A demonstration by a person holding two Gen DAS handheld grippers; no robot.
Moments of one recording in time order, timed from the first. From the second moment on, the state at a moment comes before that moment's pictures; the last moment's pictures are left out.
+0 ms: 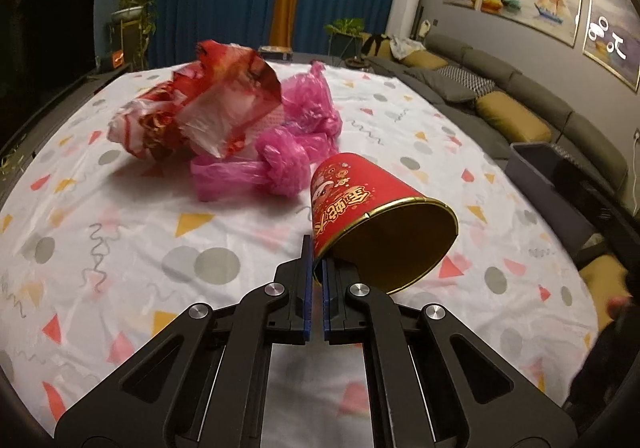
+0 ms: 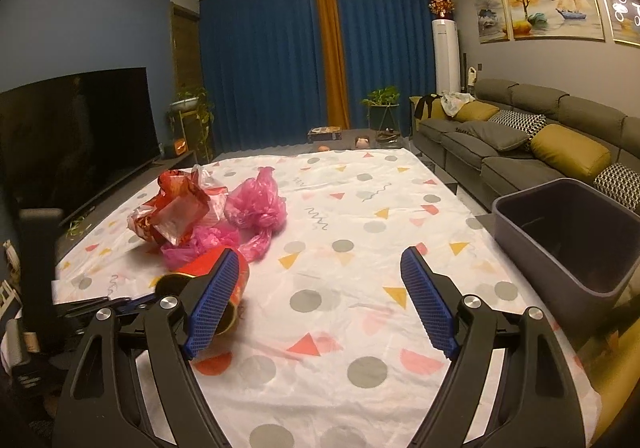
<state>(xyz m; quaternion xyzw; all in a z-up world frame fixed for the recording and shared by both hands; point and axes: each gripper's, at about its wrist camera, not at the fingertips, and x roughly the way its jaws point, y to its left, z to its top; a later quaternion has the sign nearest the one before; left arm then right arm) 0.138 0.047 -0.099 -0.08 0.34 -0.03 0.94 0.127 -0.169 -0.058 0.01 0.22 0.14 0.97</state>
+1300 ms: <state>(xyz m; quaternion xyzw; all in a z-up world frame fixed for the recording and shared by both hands) 0.087 0.179 -0.075 -0.17 0.28 0.05 0.94 0.236 -0.004 -0.114 -0.03 0.36 0.21 0.91</state>
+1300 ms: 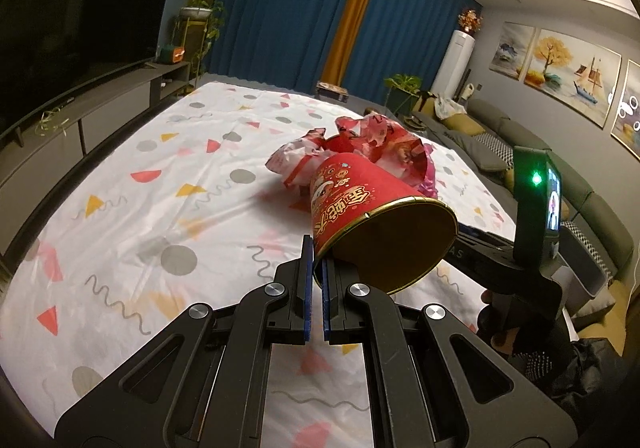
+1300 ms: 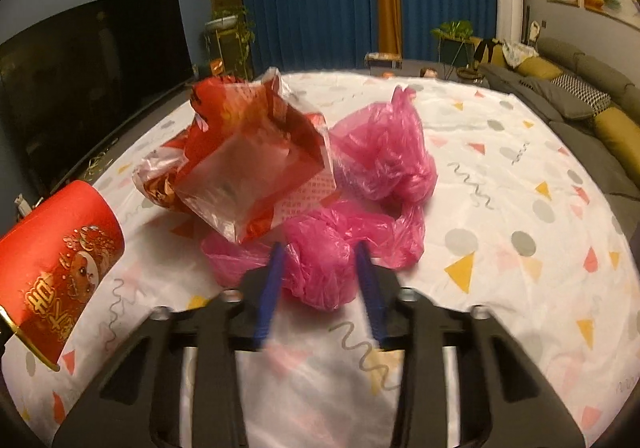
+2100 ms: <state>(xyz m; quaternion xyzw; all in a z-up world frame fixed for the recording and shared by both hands) 0.082 0.125 -0.062 -0.14 0.27 0.02 0.95 0.145 -0.108 -0.068 0.02 0.27 0.20 0.94</state>
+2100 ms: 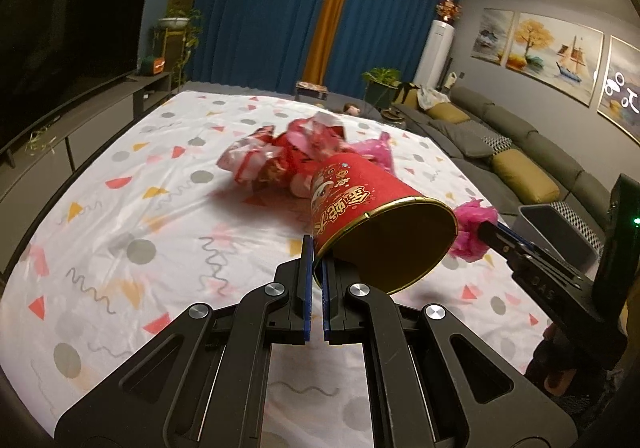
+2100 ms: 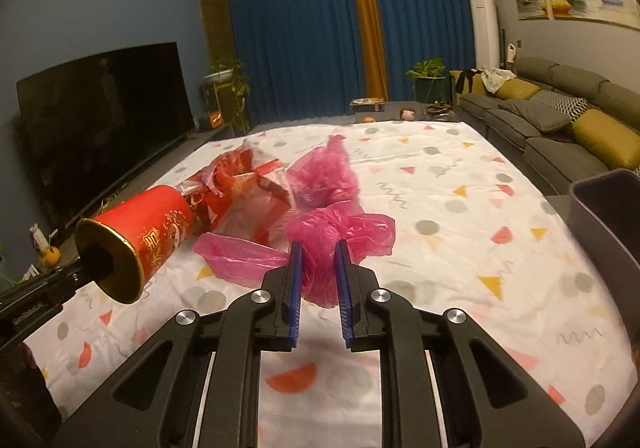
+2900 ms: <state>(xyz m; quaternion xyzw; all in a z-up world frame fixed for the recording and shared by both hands) 0.107 0.012 -0.040 -0.07 0.27 -0.05 0.96 0.117 -0.217 -0.042 0.06 0.21 0.14 0.97</state>
